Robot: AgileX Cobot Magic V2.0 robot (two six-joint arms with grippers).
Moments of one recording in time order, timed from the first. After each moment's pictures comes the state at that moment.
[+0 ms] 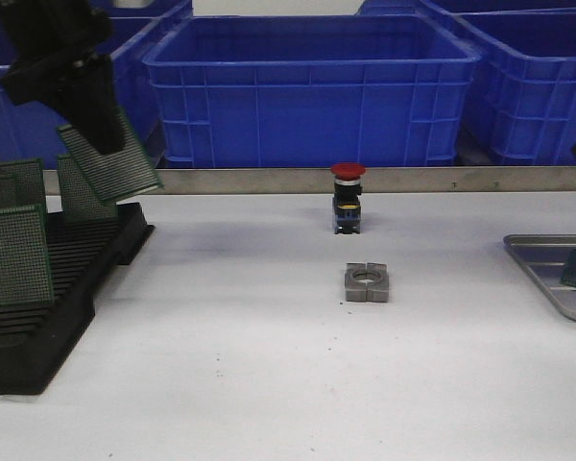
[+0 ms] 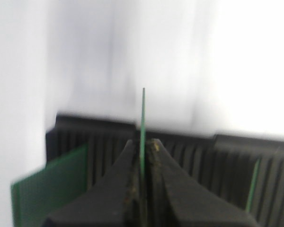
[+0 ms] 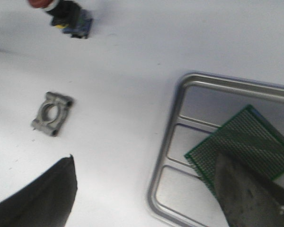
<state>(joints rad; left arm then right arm) -0.26 1.91 -1.71 -0.29 1.18 1.32 -0.35 1.61 -0.98 1.01 0.85 -1.16</state>
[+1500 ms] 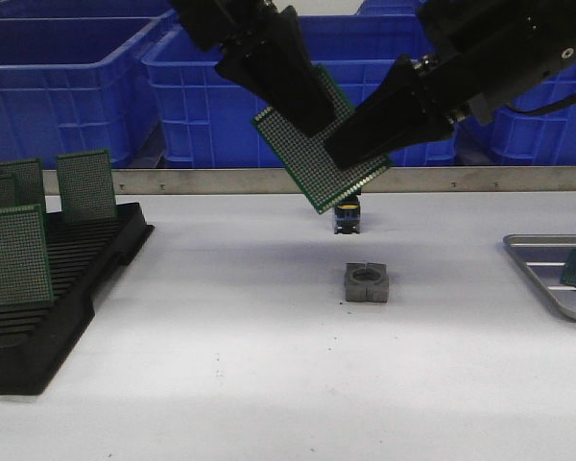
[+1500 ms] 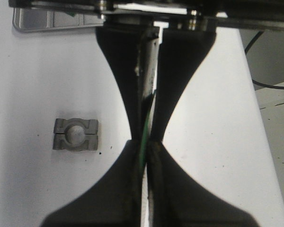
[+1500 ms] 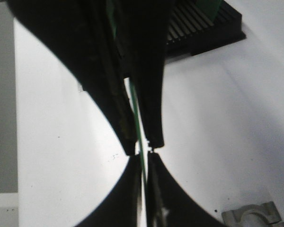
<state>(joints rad) -0.51 1.91 -1.71 -0.69 1.22 1.32 0.22 1.60 -0.98 1.24 0.86 -1.69</state>
